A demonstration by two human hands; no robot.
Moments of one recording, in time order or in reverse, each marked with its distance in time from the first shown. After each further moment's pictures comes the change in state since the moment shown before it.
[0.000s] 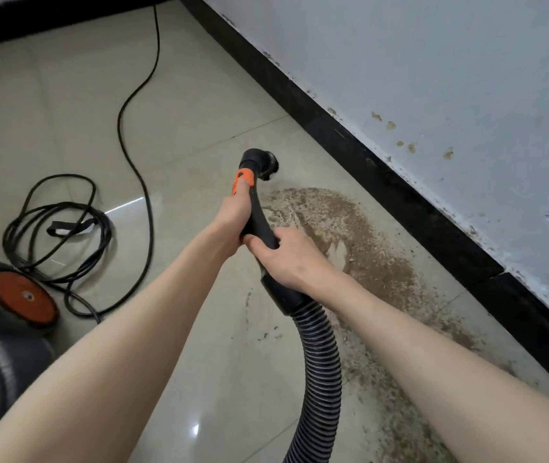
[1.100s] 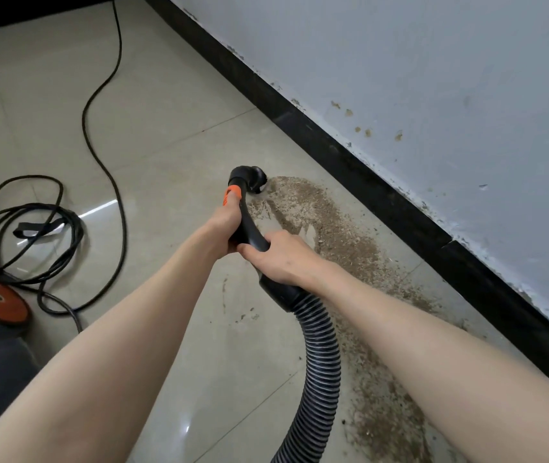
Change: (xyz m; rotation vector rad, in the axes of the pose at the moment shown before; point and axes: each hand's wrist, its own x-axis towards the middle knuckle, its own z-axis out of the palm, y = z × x) left_hand -0.023 -0.024 0.024 0.046 -0.129 -0.130; right_hand -0.026 0.023 -0.013 -0.156 -0.071 0.133
